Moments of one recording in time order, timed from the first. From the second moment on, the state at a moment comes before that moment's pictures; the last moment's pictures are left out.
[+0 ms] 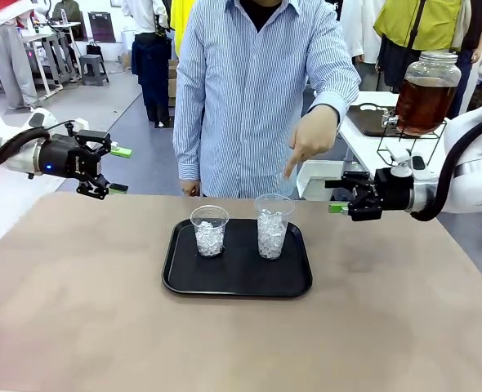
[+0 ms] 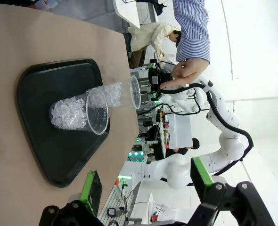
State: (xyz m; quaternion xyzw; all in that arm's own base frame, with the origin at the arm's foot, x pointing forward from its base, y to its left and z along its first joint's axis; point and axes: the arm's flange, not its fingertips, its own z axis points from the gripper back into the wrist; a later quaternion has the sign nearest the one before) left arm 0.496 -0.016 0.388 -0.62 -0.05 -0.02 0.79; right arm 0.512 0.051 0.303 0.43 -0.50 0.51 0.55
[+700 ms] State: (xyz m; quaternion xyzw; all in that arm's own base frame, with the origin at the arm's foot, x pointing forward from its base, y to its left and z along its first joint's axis) left arm 0.496 -0.016 0.388 -0.62 -0.05 -0.02 0.79; right arm 0.513 0.051 0.292 0.45 -0.50 0.50 0.55
